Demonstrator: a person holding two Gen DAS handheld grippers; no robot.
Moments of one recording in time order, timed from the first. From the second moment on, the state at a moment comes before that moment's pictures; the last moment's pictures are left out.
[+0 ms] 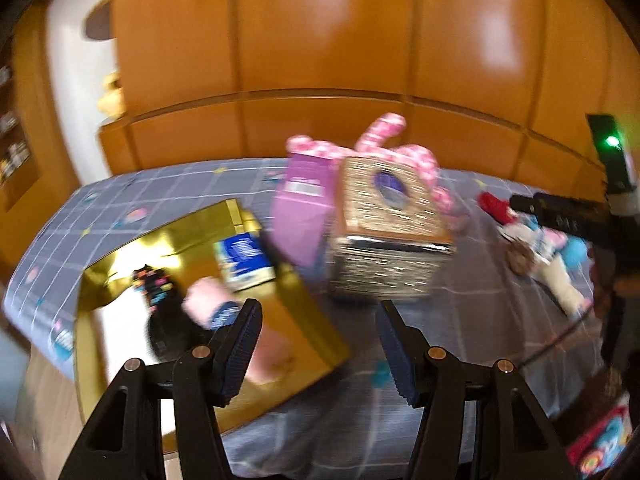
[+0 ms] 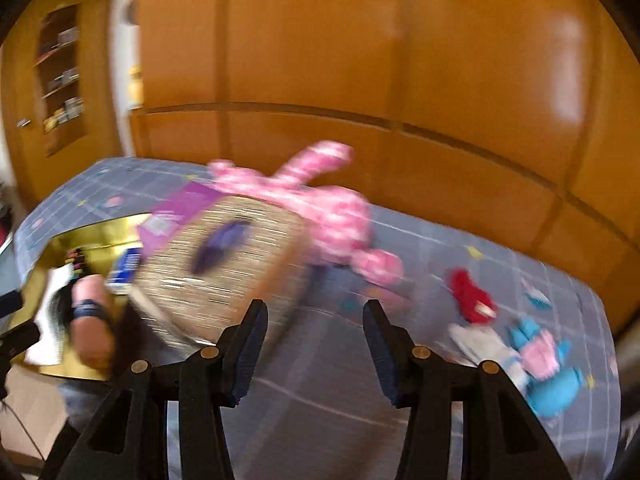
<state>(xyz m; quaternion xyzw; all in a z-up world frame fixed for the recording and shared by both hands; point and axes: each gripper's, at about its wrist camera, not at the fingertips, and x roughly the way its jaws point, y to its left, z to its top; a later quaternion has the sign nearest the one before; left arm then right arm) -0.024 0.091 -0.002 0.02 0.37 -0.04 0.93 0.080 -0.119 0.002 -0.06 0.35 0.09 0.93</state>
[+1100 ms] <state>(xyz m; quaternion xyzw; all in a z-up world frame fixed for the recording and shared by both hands) 0.036 -0.080 -0.056 0.09 0.45 -0.21 0.86 0.082 -0.398 -0.050 0.30 0.39 -0.14 0.86</state>
